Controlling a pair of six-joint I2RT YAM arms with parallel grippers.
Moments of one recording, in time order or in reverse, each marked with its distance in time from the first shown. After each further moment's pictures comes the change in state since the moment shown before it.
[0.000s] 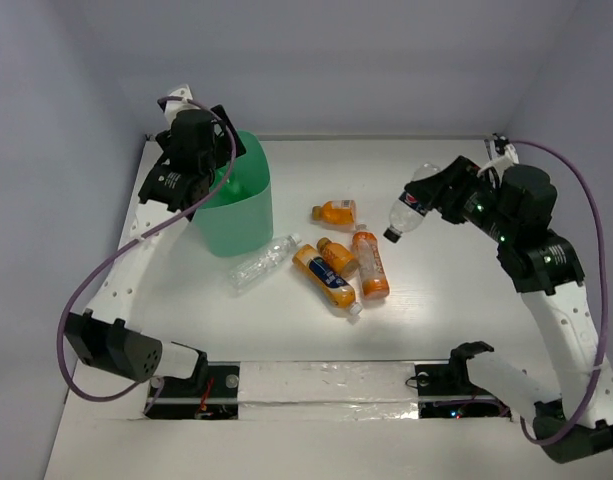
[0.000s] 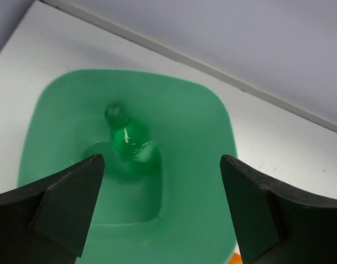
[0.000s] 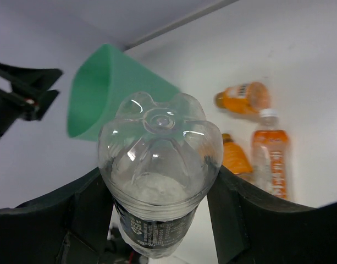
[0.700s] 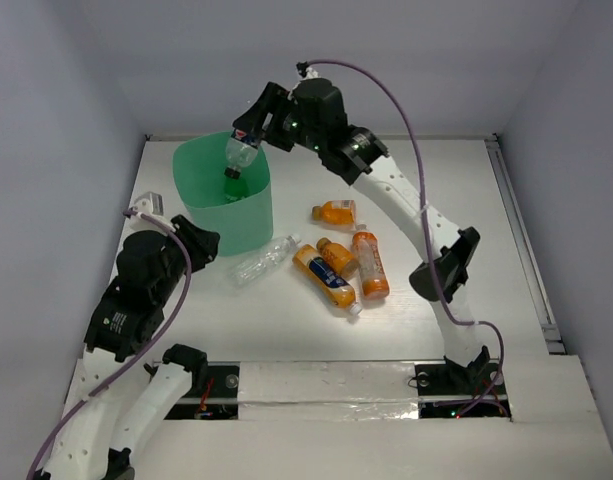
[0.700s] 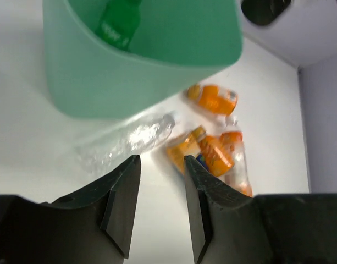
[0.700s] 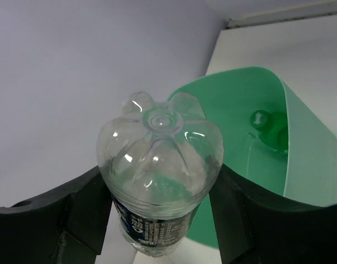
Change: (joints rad) left arm 0.000 -0.759 -0.552 -0.156 0.296 -0.149; right arm 0.555 1.218 1.276 0.064 0.223 0.131
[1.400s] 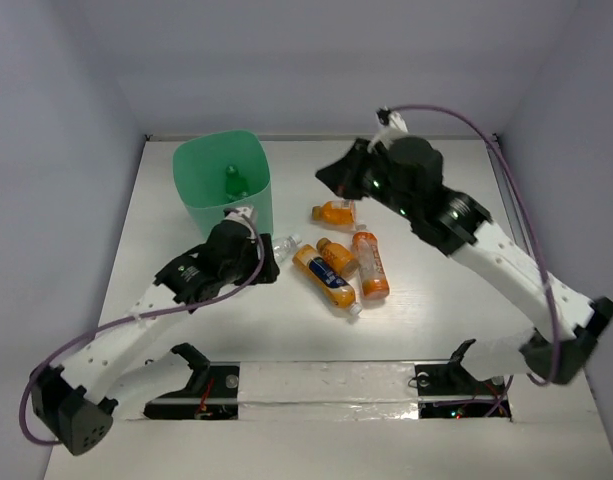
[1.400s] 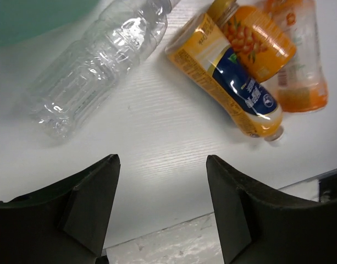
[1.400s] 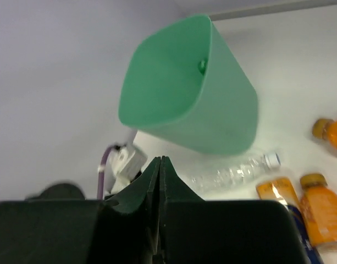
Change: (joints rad) left arm -0.294 0.278 -0.160 0.031 0.062 0.060; right arm 0.030 -0.693 -0.855 0.156 0.090 -0.134
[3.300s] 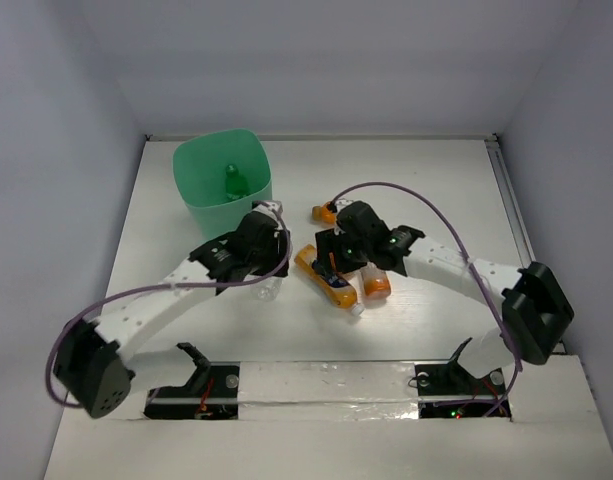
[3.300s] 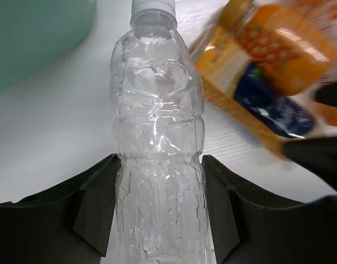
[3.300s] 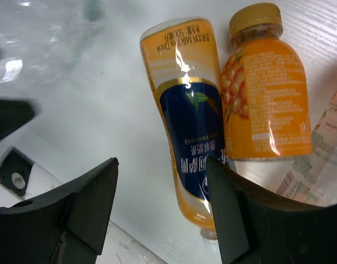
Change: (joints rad) left arm -0.097 0.329 0.034 0.145 -0.101 0.127; right arm 0.005 0.031 -0.611 -0.006 -0.177 -0.233
